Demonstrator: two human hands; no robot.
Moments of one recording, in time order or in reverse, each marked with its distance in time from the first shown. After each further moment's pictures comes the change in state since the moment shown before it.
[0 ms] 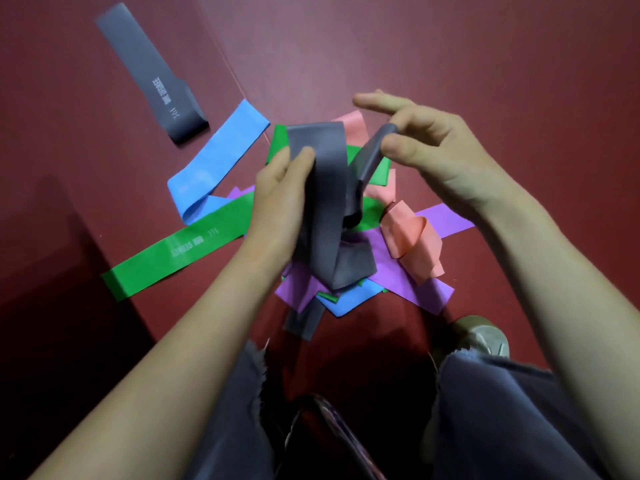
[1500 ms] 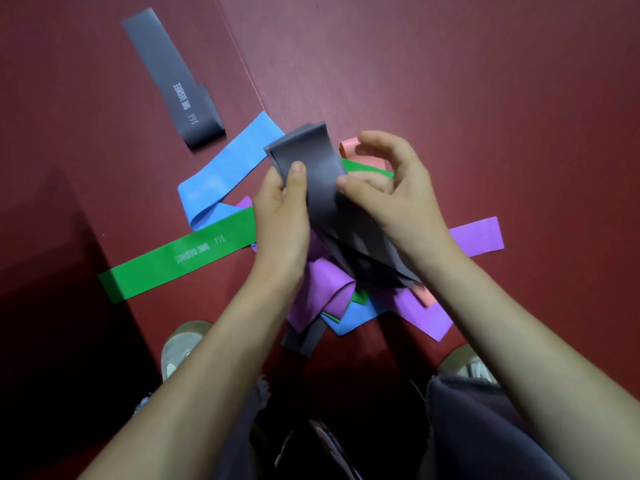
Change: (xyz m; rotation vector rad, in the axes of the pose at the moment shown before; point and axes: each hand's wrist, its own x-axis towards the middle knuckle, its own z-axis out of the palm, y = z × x) left_hand 0.005 -0.009 -0.003 -0.273 0.200 -0.008; right_hand 0.010 0.005 0.068 0.108 0.349 0.073
